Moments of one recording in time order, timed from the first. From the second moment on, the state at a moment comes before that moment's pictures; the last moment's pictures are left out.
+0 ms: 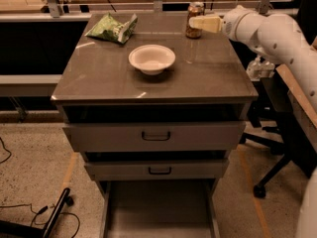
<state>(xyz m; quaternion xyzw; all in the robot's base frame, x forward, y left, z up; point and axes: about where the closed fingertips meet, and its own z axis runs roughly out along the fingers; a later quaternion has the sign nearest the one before) 0.854 -0.198 0.960 -0.17 0.71 0.14 0.67</state>
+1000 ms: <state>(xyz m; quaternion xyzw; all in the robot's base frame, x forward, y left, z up) 0.920 -0.177 0.945 -0.20 0.72 0.10 0.65</state>
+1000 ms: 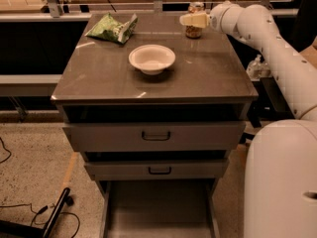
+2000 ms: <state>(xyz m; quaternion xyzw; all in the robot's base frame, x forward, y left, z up) 0.950 -0.160 0.928 -0.18 0.72 0.16 0.65</state>
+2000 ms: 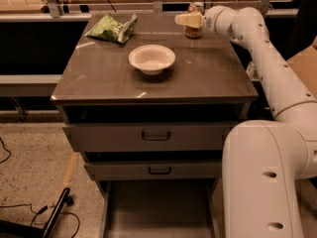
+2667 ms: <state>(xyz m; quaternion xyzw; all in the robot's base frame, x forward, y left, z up) 0.962 -0.149 0.913 -0.16 0.71 0.22 0.65</state>
